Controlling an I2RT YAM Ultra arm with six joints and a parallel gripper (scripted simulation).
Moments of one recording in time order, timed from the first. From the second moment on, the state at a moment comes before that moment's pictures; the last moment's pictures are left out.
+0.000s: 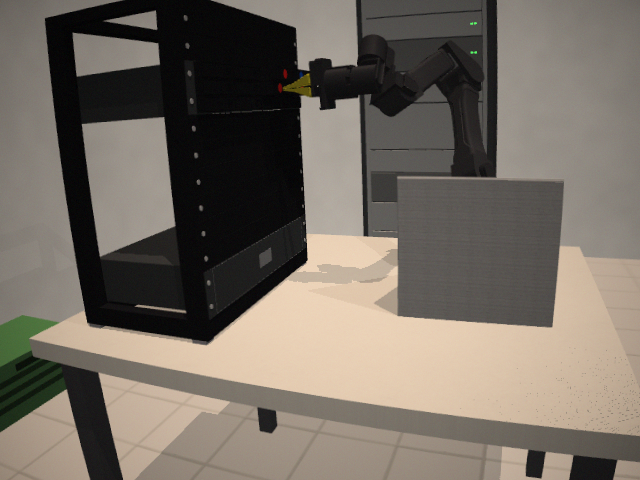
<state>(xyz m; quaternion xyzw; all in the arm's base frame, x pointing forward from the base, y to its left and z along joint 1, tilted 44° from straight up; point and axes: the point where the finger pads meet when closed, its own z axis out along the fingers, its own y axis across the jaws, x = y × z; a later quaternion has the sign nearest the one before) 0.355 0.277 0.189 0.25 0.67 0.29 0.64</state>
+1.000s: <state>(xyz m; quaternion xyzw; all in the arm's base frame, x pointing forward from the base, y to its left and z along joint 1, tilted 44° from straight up) 0.365 0.278 0.189 0.25 0.67 0.29 0.64</state>
